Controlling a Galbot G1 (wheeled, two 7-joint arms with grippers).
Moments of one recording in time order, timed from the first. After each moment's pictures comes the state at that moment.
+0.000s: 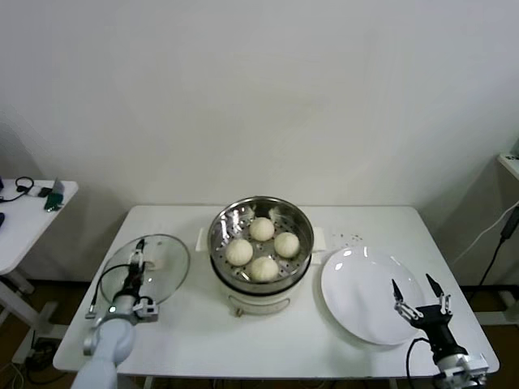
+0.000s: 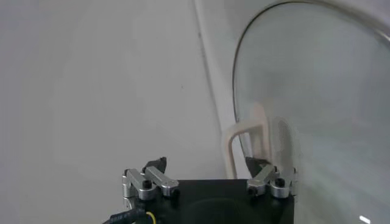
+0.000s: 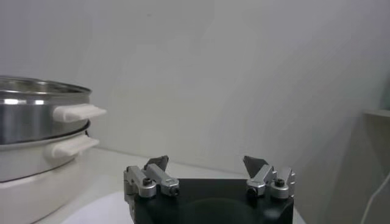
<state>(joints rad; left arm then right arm) 1.07 -1.26 -0.57 -1.28 1.48 0.05 -0.13 -1.60 1.28 0.82 1.81 0.23 0.18 -0.24</state>
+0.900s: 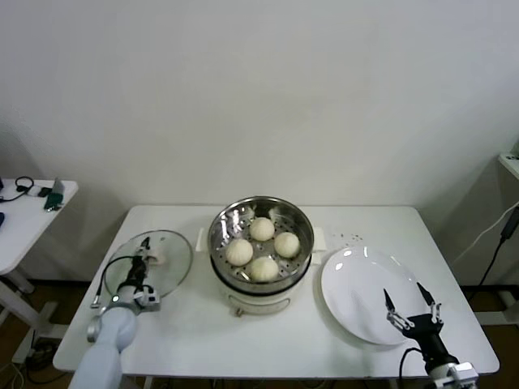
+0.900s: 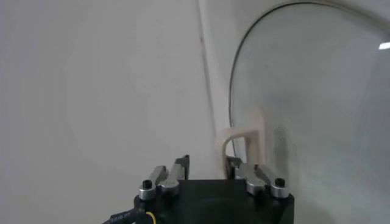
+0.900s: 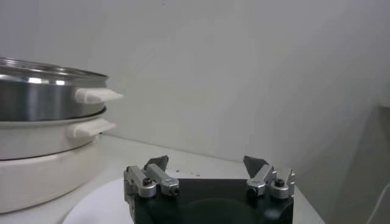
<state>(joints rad) 0.99 -1.26 -0.56 -1.19 1.42 -0.01 -0.12 -1.61 1.34 0.82 1.79 0.17 0.21 -0.28</state>
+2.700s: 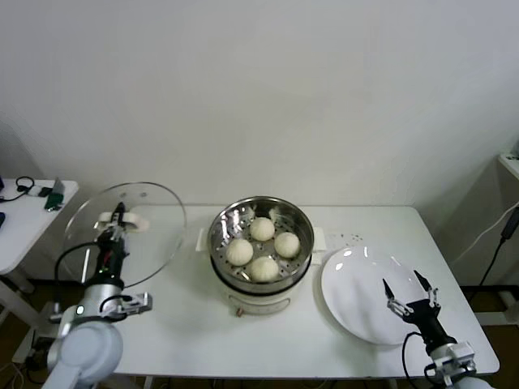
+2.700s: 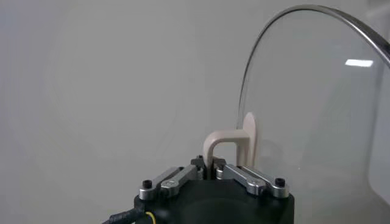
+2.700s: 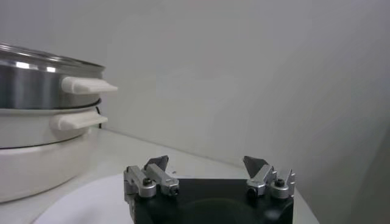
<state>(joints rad) 1.34 -0.98 -0.45 -2.09 1.12 0.48 -0.07 -1.49 1.20 0.75 1.68 0.20 0.22 -0.26</state>
